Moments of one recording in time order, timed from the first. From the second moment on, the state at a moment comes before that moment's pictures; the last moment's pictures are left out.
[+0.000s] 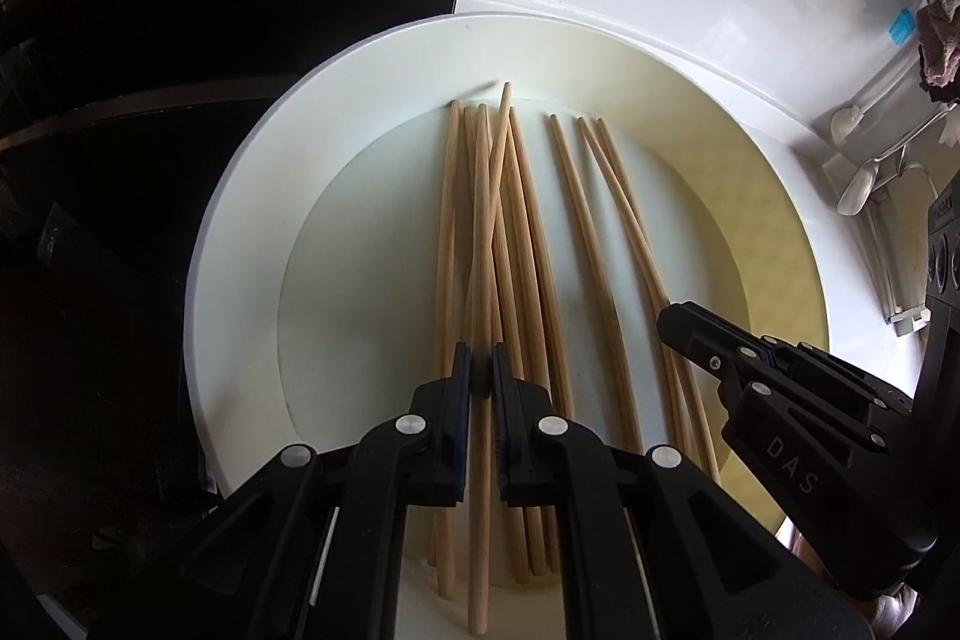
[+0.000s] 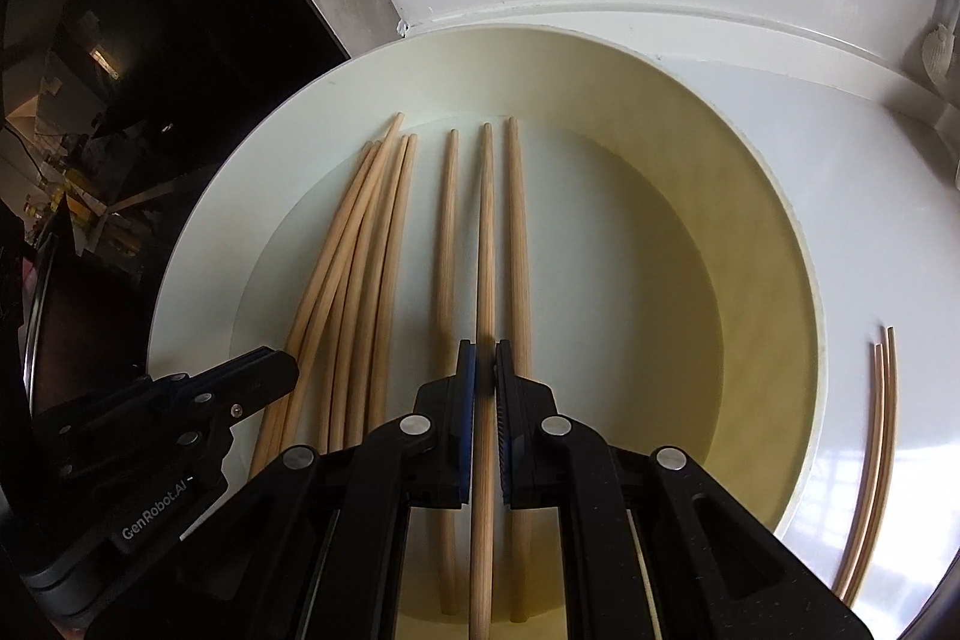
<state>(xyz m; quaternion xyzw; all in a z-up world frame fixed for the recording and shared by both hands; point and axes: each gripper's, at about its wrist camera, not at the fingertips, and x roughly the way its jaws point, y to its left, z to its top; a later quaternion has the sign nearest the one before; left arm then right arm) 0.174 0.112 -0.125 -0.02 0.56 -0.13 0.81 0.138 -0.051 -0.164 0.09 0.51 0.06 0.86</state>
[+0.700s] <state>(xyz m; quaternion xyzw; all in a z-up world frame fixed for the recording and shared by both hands) 0.156 0.138 -0.076 -0.01 0.51 -0.10 0.86 0.107 -0.070 -0.124 0.09 0.46 0.05 0.88</state>
